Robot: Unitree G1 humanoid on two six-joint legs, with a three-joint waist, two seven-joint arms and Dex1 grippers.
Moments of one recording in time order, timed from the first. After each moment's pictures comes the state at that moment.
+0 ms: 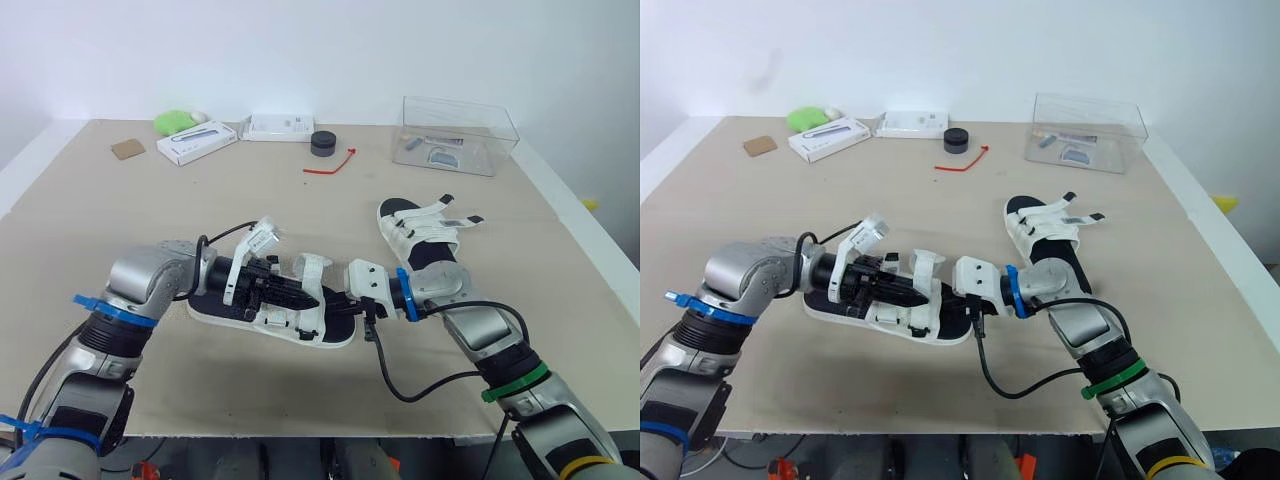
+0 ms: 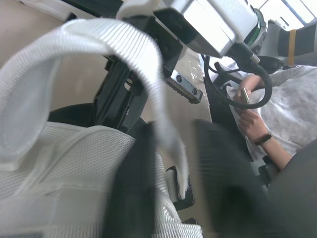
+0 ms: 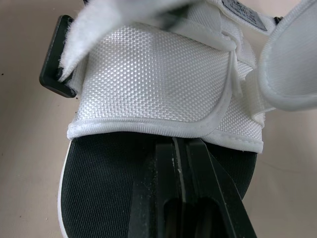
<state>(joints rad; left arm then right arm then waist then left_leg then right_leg) -0.72 0.58 -0.23 0.02 -0.64 1.01 -1.27 -0.58 -0.55 0.39 0.06 0.11 0.20 1.15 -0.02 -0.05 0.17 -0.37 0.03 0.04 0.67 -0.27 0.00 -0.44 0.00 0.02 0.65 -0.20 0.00</state>
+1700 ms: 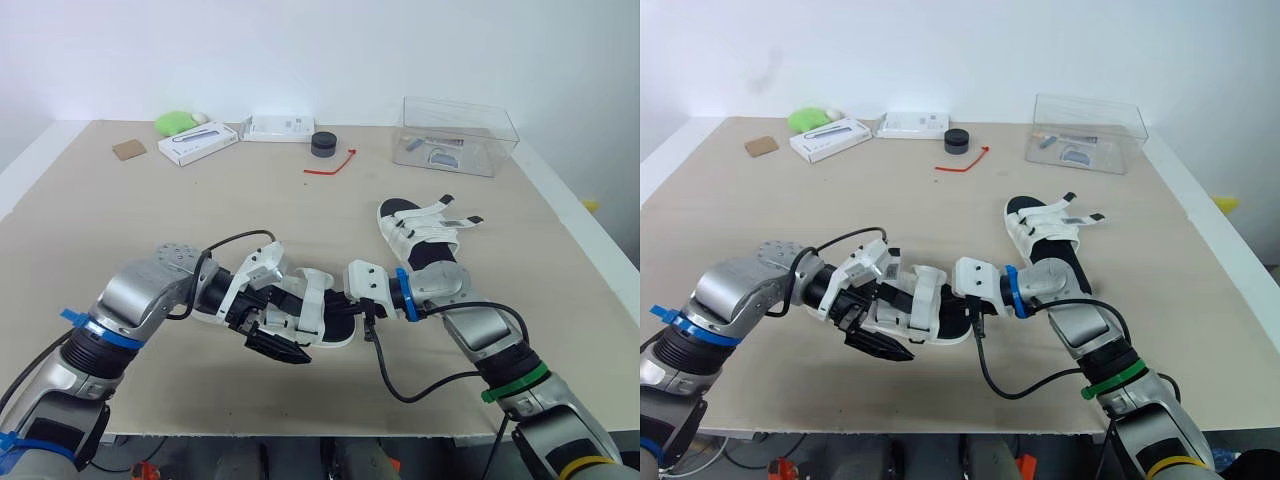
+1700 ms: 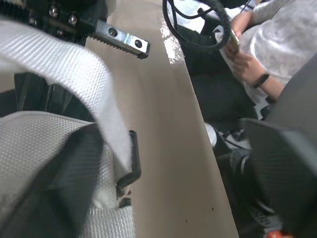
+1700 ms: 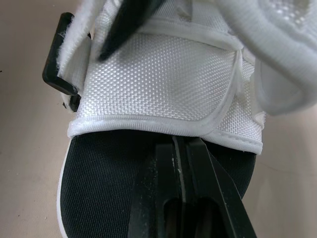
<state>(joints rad) -0.66 0.73 -0.31 -0.19 -0.59 0.86 -1.38 -0.58 -0.55 0.39 0.05 0.10 0.19 1.15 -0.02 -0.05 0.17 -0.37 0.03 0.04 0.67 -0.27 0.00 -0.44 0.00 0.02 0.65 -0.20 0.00</state>
